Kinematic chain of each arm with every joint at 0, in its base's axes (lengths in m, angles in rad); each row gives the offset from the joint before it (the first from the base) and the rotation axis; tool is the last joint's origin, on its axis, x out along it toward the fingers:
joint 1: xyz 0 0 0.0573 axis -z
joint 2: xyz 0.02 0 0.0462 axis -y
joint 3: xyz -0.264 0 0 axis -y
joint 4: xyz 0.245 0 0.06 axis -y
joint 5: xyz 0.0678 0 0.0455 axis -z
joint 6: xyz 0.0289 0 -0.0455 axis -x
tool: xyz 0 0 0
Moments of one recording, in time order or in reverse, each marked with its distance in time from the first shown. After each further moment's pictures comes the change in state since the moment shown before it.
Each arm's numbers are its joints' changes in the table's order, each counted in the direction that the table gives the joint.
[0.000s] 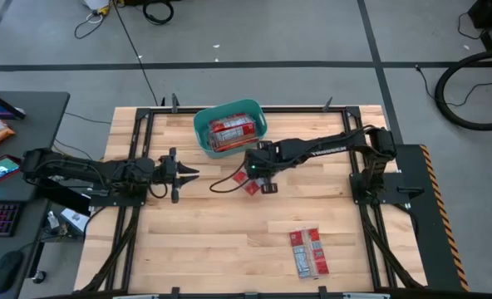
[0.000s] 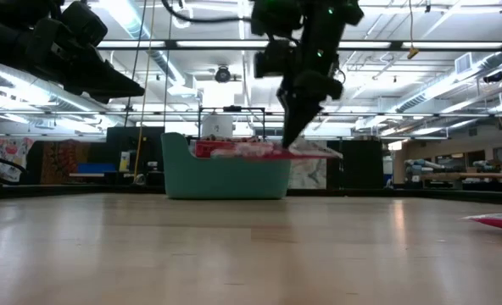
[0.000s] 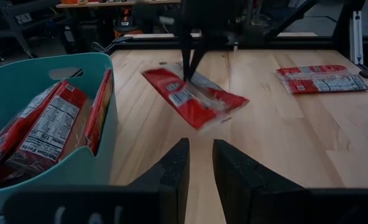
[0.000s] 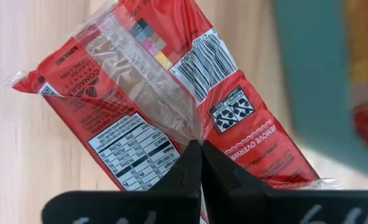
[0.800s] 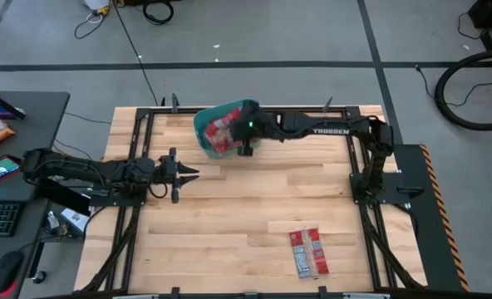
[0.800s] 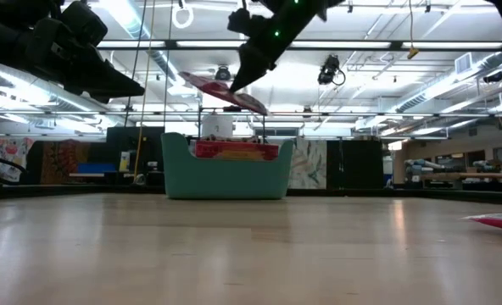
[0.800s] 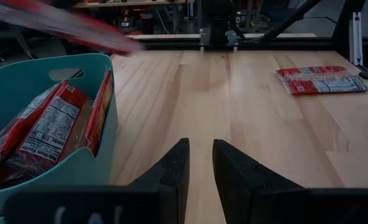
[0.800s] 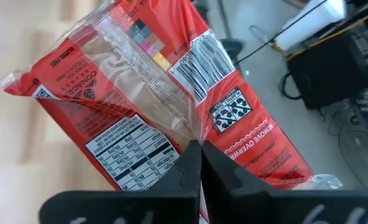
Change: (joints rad) left arm 0.000 0.000 0.000 0.003 0.000 0.000; right arm 0.174 0.003 0.215 0.325 0.099 0.218
